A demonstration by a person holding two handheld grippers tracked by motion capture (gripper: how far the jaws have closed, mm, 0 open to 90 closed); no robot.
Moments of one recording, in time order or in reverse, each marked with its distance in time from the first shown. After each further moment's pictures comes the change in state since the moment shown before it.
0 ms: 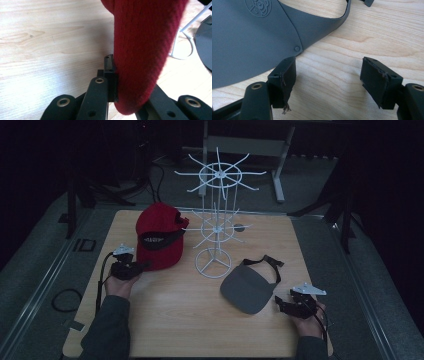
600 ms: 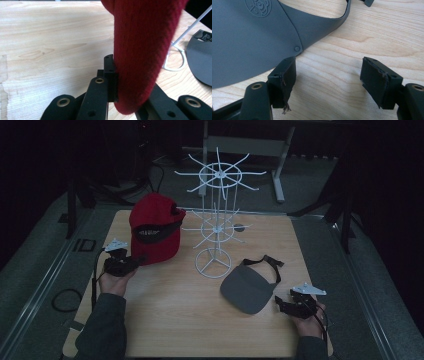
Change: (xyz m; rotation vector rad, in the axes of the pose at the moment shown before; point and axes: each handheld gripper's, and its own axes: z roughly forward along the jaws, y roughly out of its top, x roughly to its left) left arm -0.006 0.017 -0.026 -0.067 0.013 0.012; right arm 0.000 0.000 0.000 0.000 0.000 0.000
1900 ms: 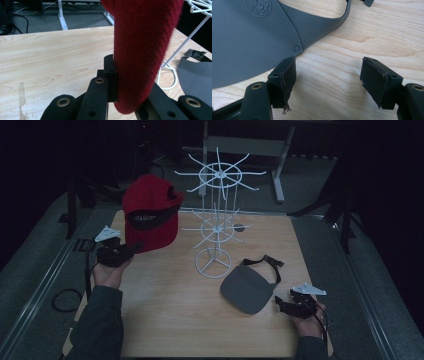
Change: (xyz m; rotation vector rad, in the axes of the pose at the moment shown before) left arm -0.008 0.036 -0.027 -0.097 0.015 0.036; right arm 0.000 0.000 0.000 0.000 0.000 0.001
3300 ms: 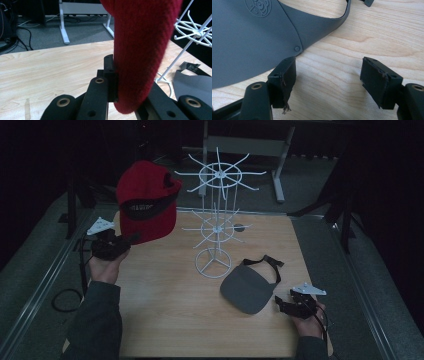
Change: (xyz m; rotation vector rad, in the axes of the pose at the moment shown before) left arm -0.003 0.025 -0.015 -0.077 -0.004 0.005; right arm 0.000 0.000 0.000 0.000 -0.001 0.000
